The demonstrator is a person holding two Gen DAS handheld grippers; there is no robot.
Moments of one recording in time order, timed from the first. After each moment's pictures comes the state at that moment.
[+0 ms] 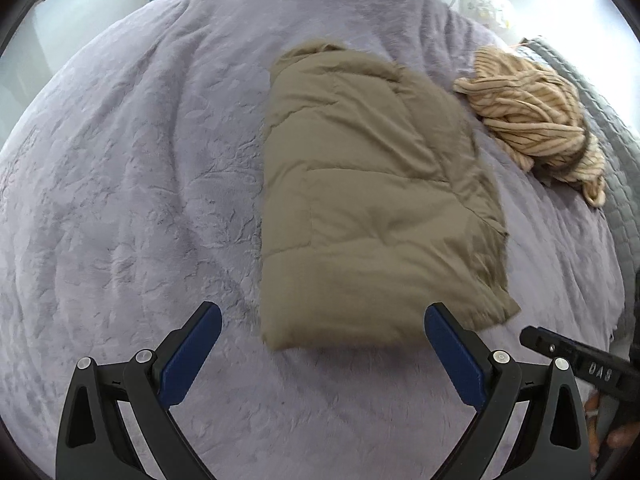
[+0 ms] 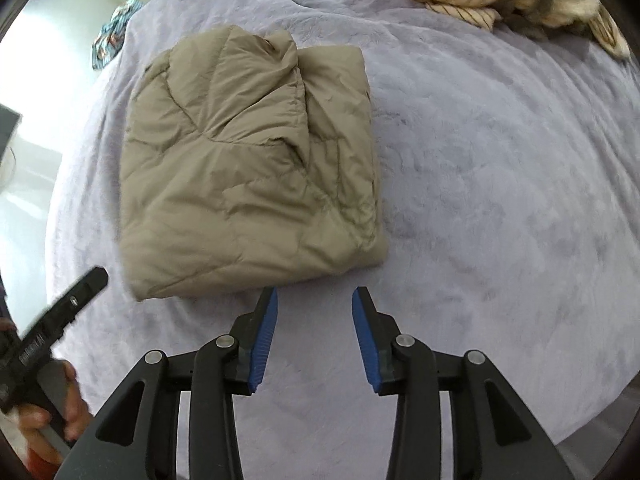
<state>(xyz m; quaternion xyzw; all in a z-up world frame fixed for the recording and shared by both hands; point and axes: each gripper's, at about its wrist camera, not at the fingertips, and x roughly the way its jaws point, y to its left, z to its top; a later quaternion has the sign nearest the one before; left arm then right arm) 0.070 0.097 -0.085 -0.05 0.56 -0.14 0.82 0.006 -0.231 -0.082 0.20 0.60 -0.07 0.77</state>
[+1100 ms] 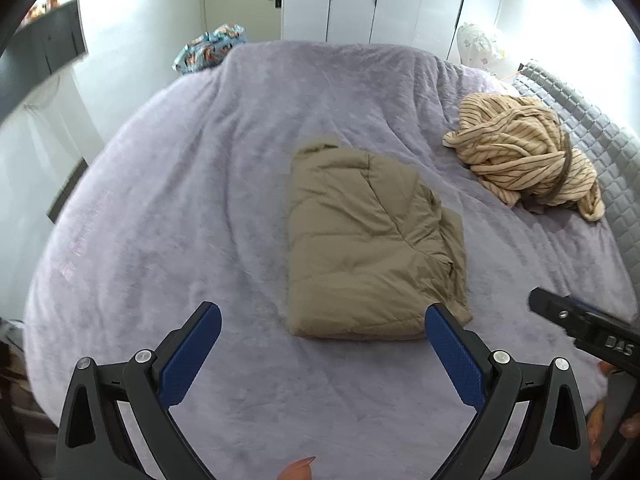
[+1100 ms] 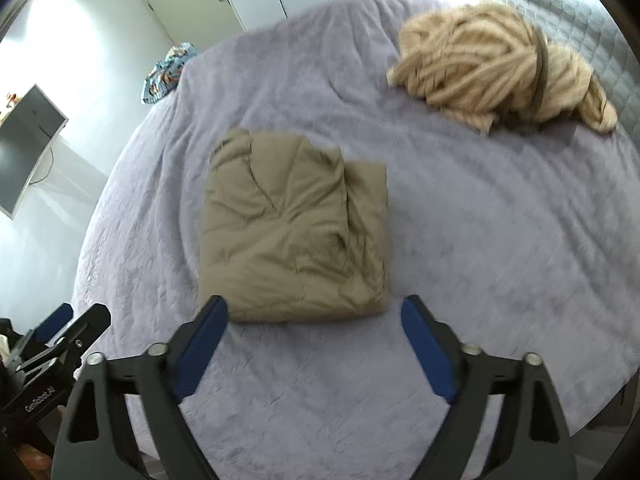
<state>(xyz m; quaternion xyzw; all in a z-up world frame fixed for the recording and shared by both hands) -0.007 0.088 0.059 0.00 0.47 -0.07 0.88 -0.026 -0.211 0.050 0.13 0.50 -0.05 0.86</state>
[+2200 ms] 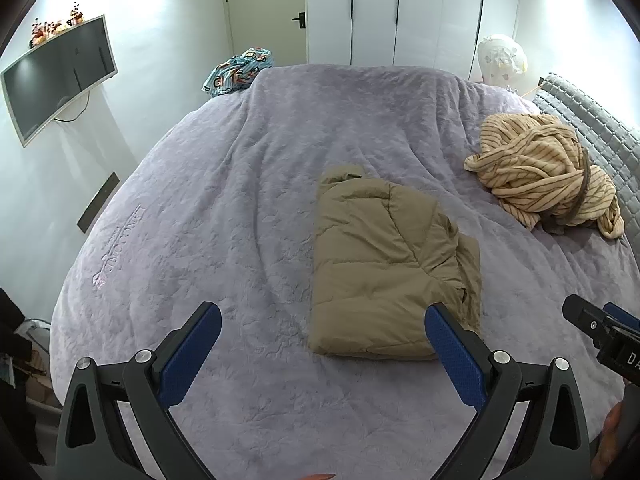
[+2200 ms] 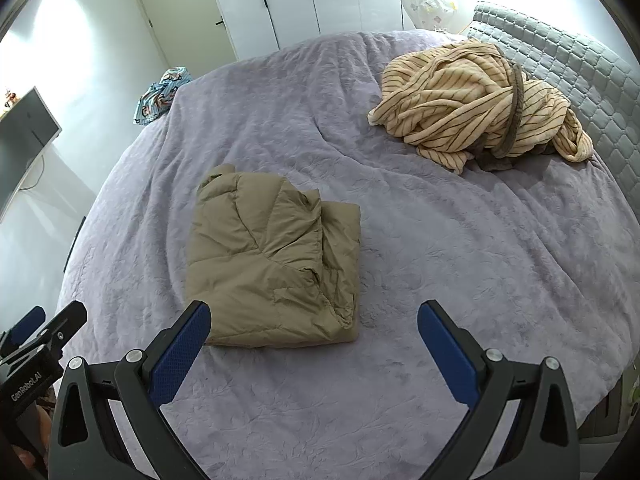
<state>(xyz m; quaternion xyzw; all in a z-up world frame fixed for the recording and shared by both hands) -0.015 0.086 0.089 0.01 0.44 -0.02 0.90 -0.033 -0.222 0.076 0.10 0.46 -0.08 0.88</state>
